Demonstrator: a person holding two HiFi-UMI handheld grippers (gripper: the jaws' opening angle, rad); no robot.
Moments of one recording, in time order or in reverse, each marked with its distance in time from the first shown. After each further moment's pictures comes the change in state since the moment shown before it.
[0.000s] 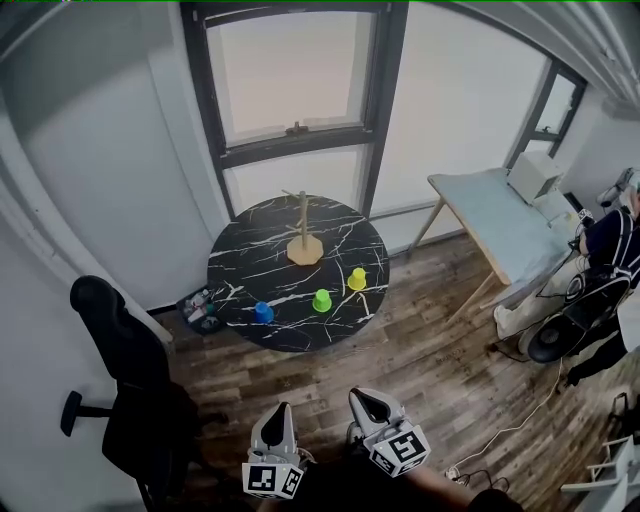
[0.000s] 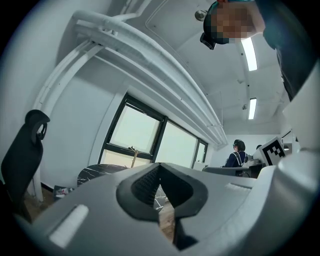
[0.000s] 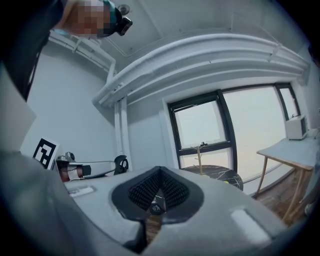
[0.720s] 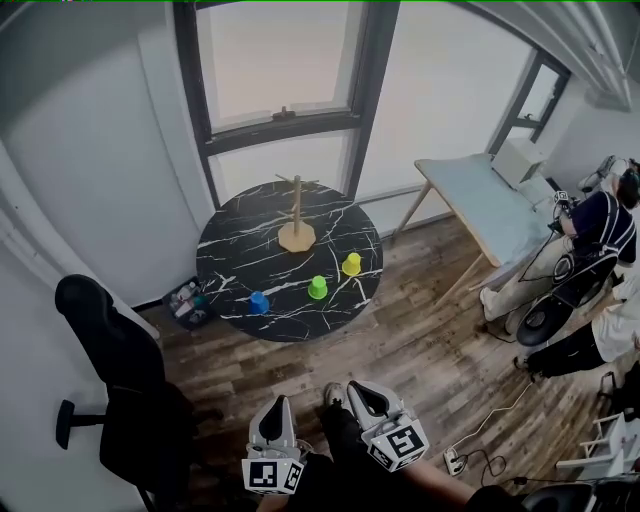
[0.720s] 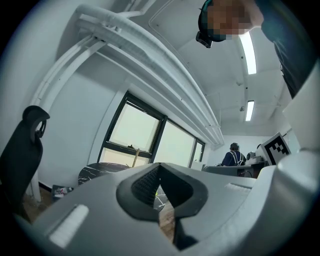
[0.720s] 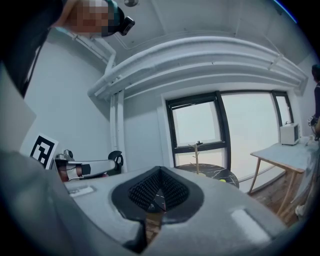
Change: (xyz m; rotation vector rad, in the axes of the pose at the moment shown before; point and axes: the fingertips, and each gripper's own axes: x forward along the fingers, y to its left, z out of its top) left arm -0.008 0.044 0.005 -0.019 0.021 -0.037; right arm 0.024 0.035 -0.013 -0.037 0.037 -0.090
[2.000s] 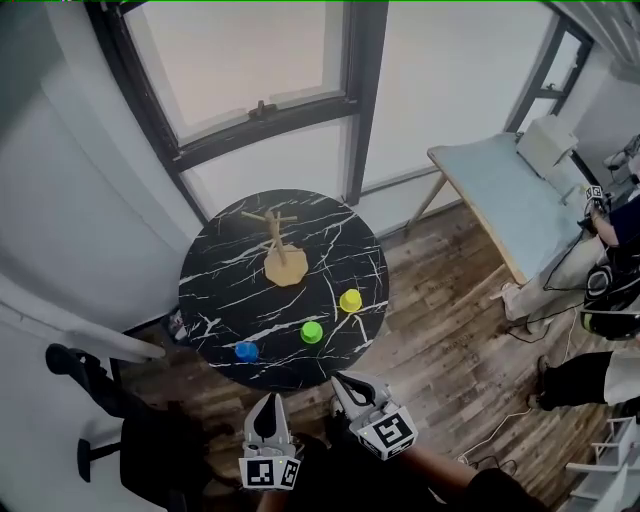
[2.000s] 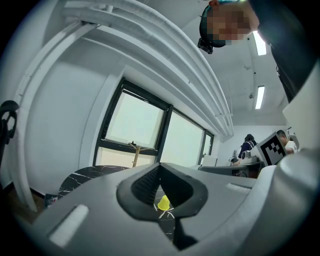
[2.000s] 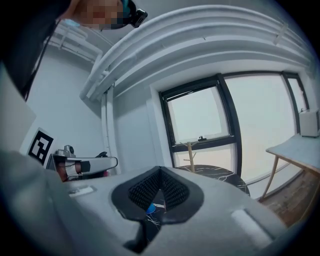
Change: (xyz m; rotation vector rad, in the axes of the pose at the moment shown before) left arm 0.245 0.026 -0.014 0.060 0.060 0.070; right arm 0.183 -0.177 0.010 0.026 0.025 0.122
